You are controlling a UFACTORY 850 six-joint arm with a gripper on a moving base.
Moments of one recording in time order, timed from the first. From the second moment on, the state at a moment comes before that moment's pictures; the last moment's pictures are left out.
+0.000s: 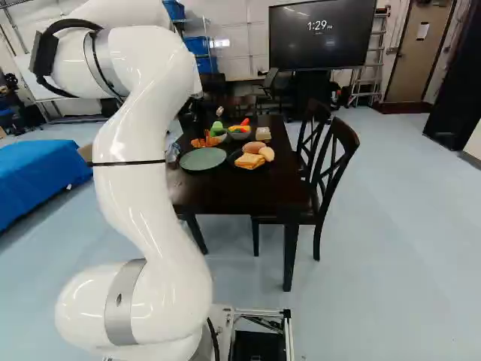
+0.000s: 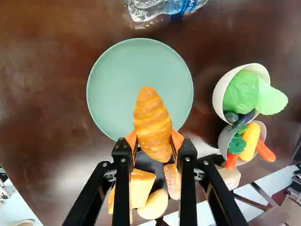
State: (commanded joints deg) arm 9.3 -34.7 -98.1 0.0 -48.1 -78.9
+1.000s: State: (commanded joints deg) arm 9.6 -38.9 -96.1 0.0 -48.1 -78.9
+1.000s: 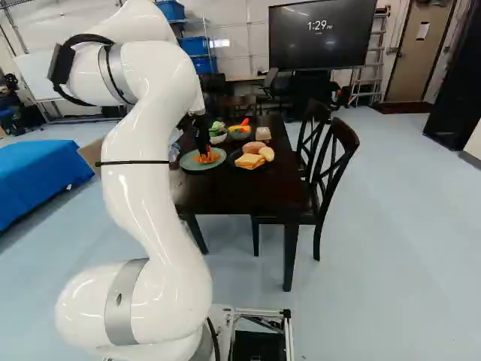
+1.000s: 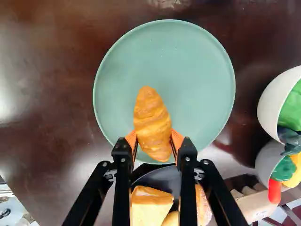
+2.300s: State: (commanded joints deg) arm 9.6 -37.9 -95.9 0.0 -48.1 -78.9
